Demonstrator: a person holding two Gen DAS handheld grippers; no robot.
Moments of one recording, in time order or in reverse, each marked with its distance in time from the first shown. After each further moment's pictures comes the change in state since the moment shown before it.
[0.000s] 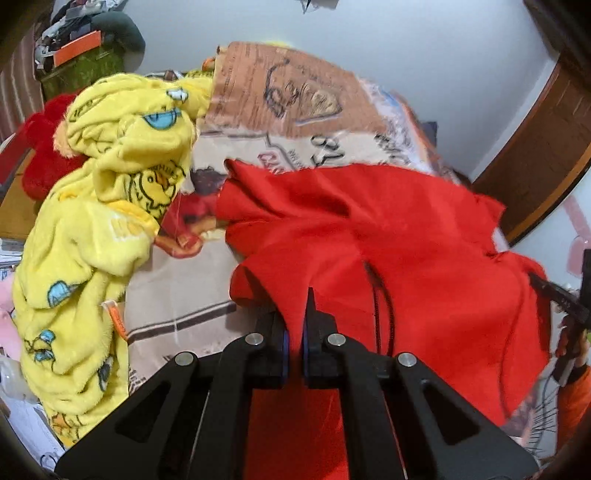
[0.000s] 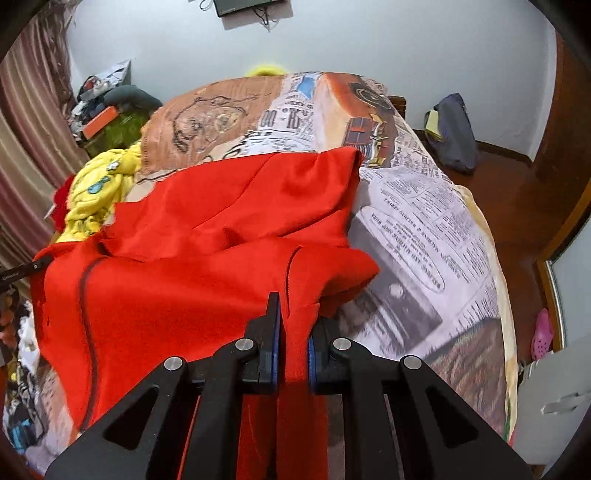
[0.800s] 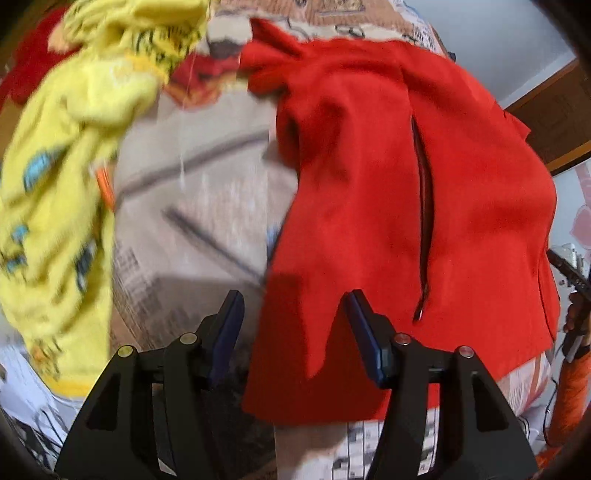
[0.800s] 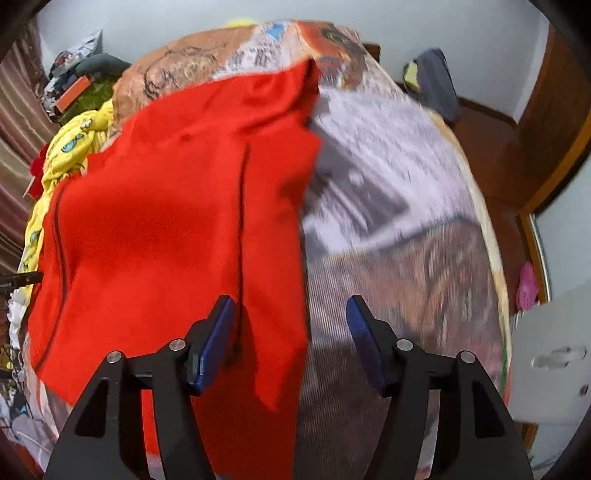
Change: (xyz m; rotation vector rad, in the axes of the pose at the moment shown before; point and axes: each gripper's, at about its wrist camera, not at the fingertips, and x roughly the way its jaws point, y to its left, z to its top) left arm 0.024 0.031 -0.084 -0.050 0.352 -0.031; right arm -0.017 -0.030 -0.064 0.072 0.199 -0.048
